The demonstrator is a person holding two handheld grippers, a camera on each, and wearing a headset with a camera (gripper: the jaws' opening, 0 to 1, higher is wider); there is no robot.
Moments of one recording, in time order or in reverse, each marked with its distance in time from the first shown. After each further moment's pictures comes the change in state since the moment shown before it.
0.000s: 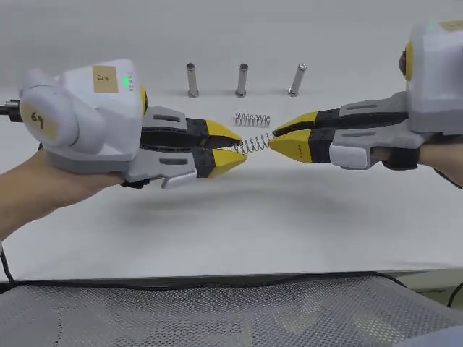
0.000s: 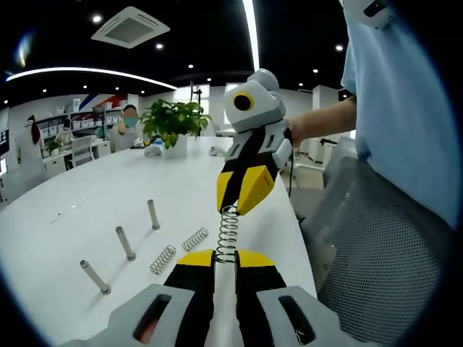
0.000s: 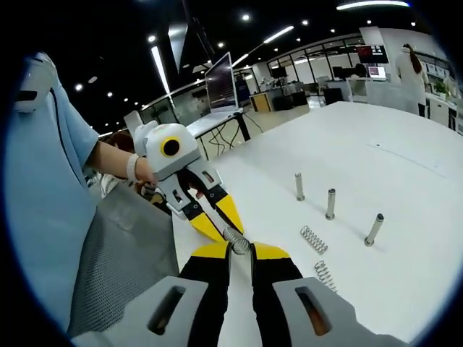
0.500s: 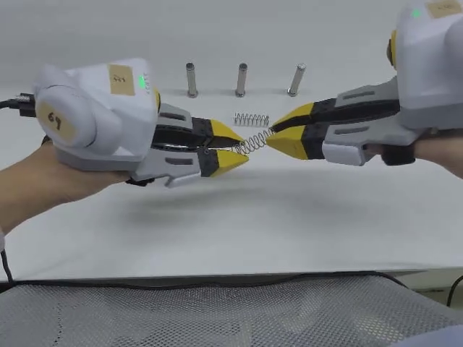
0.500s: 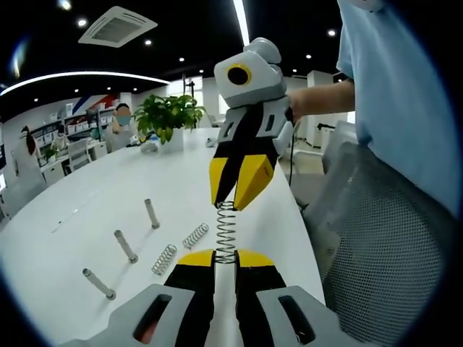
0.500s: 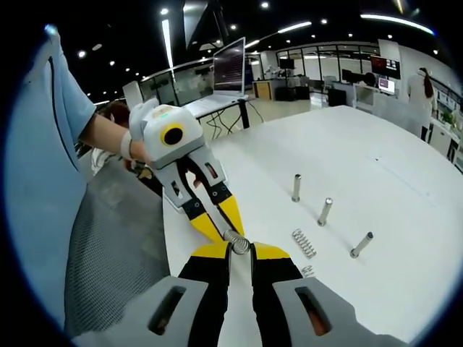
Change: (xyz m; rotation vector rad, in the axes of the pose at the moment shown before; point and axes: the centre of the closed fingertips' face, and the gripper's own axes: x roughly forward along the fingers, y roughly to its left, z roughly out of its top) left arm 0.006 -0.001 -0.004 0.075 0.071 -0.005; right arm 0.002 0.006 0.004 -0.145 0.113 -0.069
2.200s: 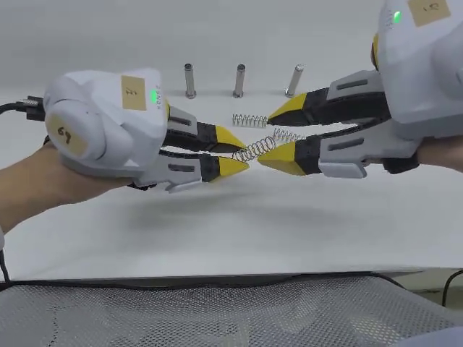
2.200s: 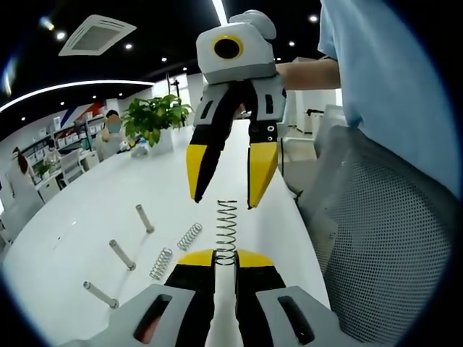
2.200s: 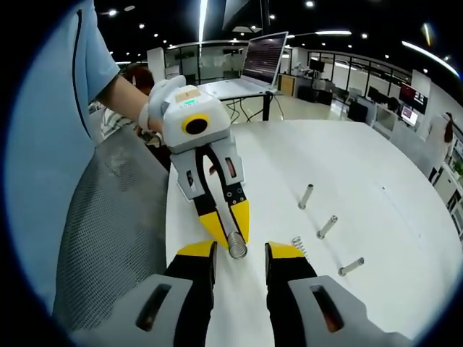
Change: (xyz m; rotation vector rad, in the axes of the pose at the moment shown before) left arm 0.001 -0.011 -0.002 0.103 0.030 -0.035; right arm -0.005 0.011 -0.002 -0.239 0.106 0.025
